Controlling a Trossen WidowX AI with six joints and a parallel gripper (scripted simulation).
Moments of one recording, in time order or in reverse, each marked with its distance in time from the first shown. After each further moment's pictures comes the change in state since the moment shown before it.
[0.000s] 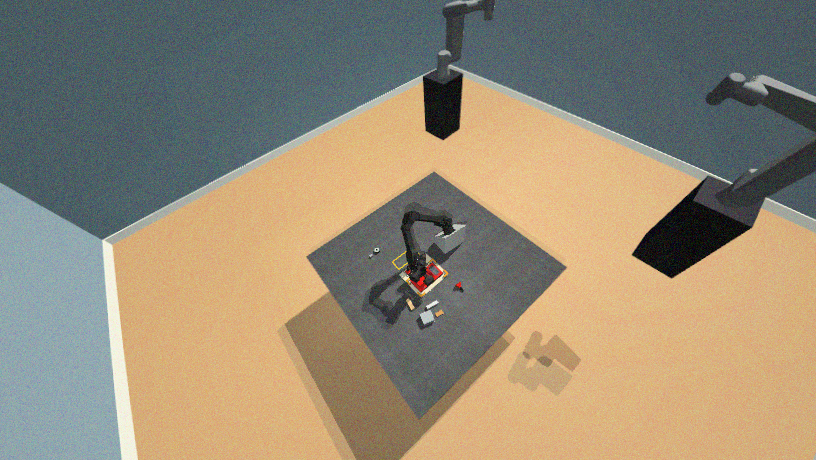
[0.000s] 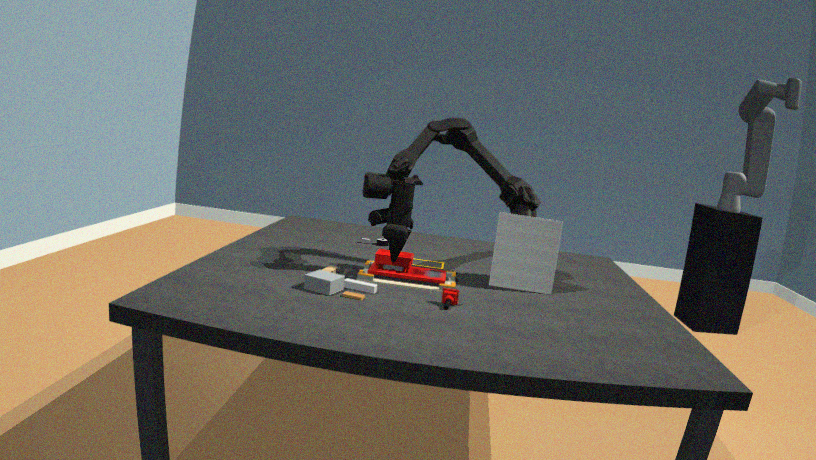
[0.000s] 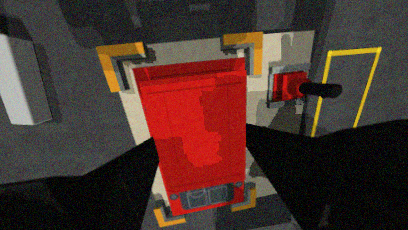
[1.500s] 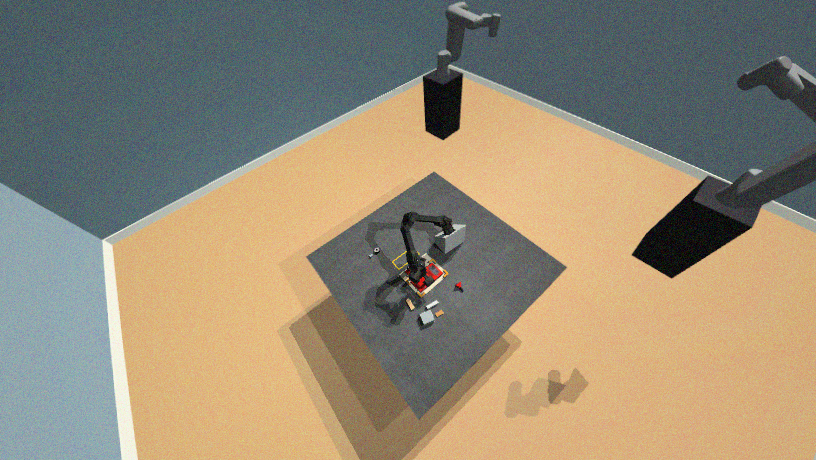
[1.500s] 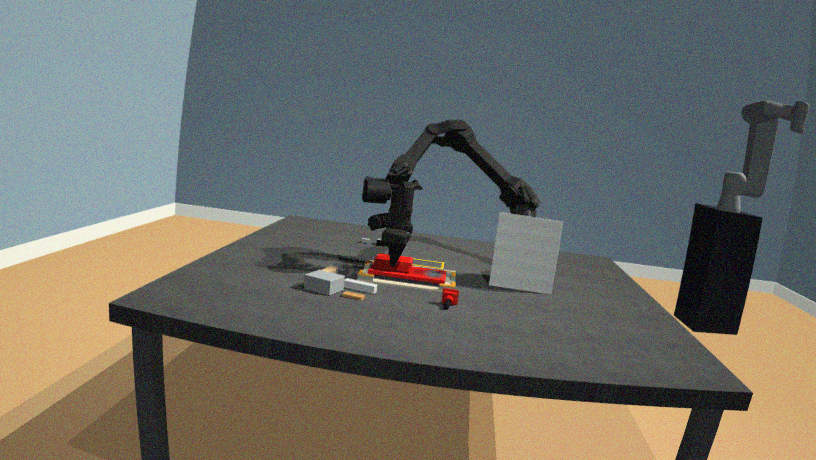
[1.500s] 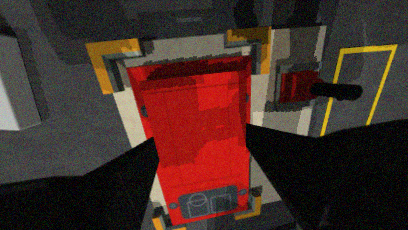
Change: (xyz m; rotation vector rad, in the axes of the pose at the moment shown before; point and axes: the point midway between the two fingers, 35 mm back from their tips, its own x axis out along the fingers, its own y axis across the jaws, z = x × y) arm 0.012 0.000 0.000 0.003 0.001 0.003
